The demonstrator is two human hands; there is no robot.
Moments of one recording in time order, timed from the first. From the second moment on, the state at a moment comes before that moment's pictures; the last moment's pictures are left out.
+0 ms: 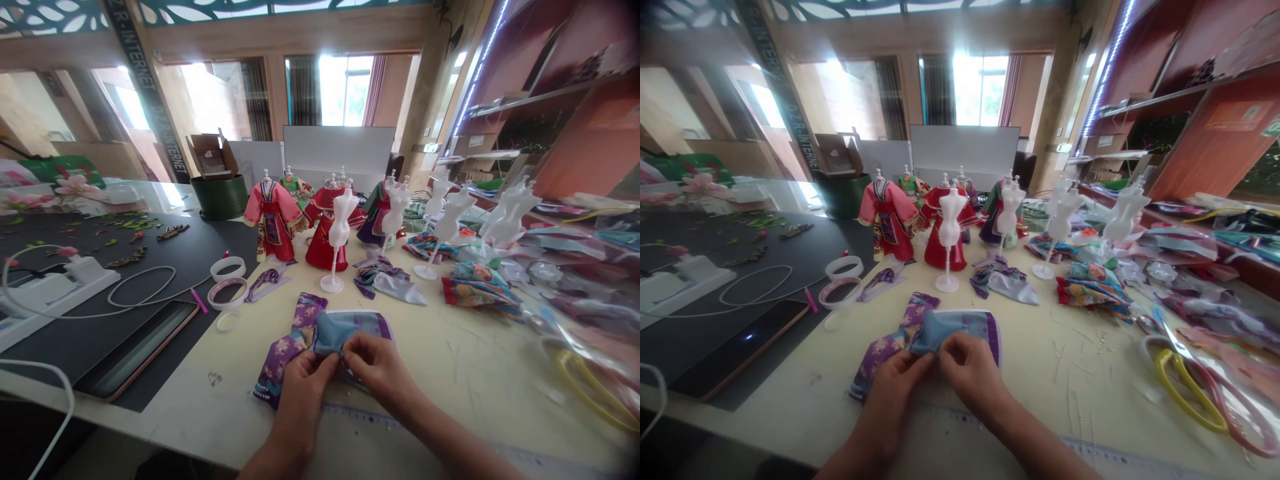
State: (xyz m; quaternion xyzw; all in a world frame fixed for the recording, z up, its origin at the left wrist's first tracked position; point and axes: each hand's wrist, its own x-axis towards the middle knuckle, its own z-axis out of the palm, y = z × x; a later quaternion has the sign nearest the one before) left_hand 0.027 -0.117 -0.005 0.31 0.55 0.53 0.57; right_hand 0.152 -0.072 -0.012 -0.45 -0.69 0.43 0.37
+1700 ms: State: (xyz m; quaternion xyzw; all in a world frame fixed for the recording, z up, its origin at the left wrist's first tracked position) left_hand 0.025 -0.114 -0.007 0.29 0.56 0.54 0.56; right_hand 0.153 -0.076 -0.021 -0.44 -0.78 0.30 0.34
